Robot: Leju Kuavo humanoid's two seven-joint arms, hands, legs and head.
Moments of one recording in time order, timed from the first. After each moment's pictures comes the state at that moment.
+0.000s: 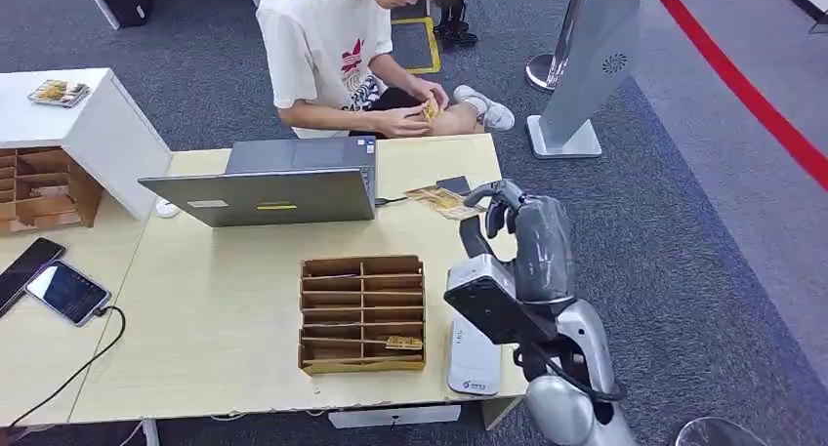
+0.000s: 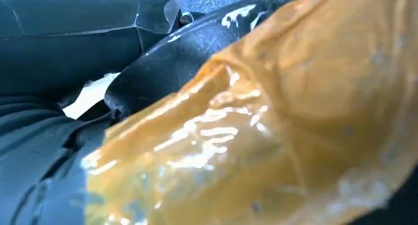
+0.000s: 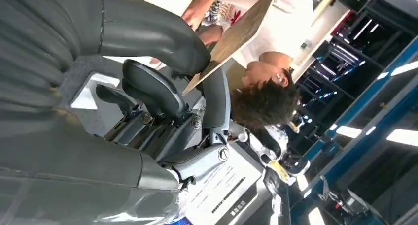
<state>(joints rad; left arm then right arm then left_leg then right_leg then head) -0.07 -0.20 -1.41 -0.02 1.00 0.42 0.03 -0.20 0.04 0.48 -1.79 0.78 -0.28 0.00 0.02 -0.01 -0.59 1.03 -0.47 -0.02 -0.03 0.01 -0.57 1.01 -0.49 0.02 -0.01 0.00</state>
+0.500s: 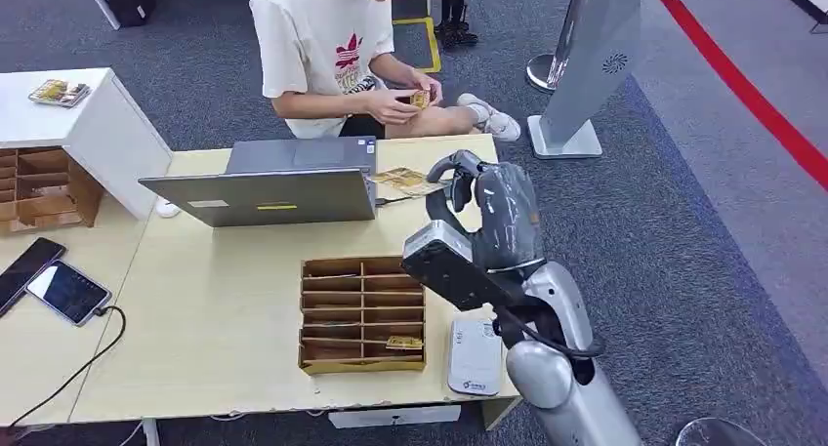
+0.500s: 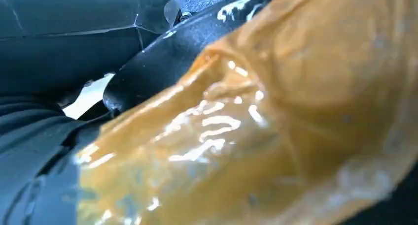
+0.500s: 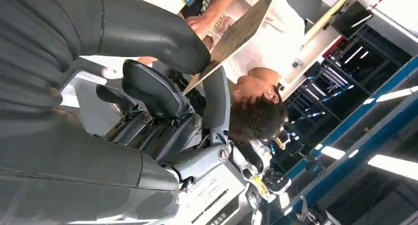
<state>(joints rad) -0.07 -0.20 -1.41 -0.02 0.97 0.40 0.04 -0.36 0.06 0.53 -1.70 0.78 -0.20 0.05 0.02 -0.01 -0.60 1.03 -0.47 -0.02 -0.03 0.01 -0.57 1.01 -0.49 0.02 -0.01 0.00</state>
